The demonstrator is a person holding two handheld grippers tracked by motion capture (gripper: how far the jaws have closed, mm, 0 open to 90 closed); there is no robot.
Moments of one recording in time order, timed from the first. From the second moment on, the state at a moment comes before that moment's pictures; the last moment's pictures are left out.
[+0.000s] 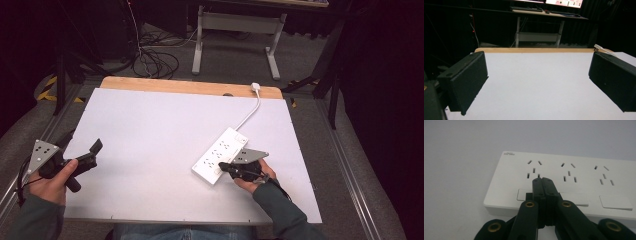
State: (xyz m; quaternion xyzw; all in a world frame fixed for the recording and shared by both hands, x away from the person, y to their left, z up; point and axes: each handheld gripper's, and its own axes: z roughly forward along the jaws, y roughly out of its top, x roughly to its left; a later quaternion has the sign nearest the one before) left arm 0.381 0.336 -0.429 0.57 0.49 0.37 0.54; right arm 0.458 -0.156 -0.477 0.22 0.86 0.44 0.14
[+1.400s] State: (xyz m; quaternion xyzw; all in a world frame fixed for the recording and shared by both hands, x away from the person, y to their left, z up) left arm 0.382 0.334 -0.429 0.57 0.49 0.37 0.54; right arm 0.461 -0.157 -0.482 0.23 0.85 0.44 0.16
